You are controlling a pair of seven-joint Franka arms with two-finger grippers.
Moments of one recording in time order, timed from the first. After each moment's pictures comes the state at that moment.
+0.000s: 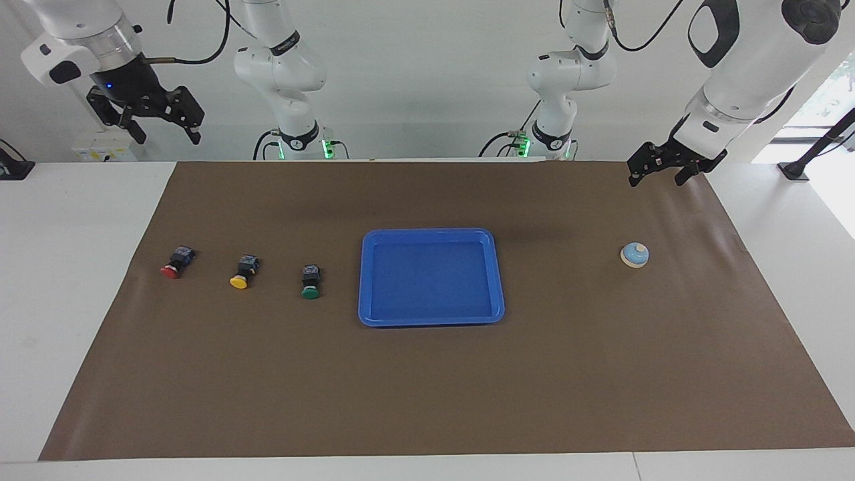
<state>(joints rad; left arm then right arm) 0.03 0.01 -0.10 -1.59 -0.02 1.47 -0.02 -0.17 -0.07 0.05 -1.49 -0.01 1.36 -0.09</state>
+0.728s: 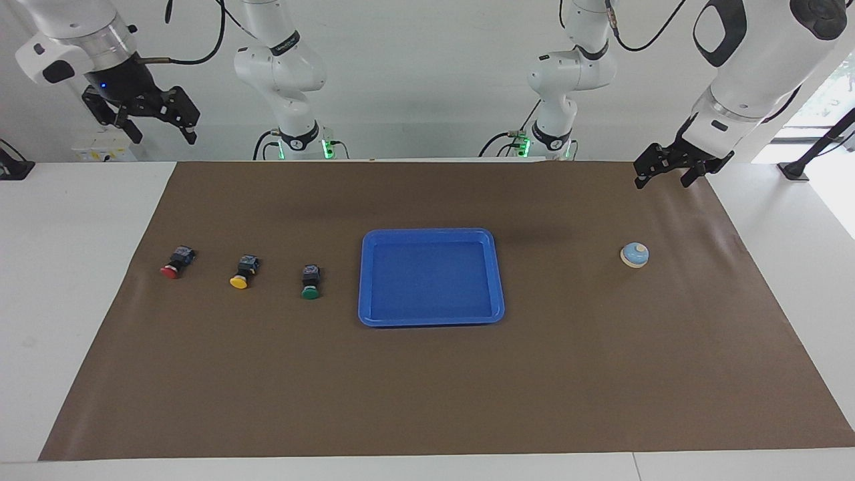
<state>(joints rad) 0.04 0.01 -0.09 -1.59 -0.02 1.50 -0.02 -0.17 -0.07 0.05 -1.49 -0.01 1.36 -0.09</state>
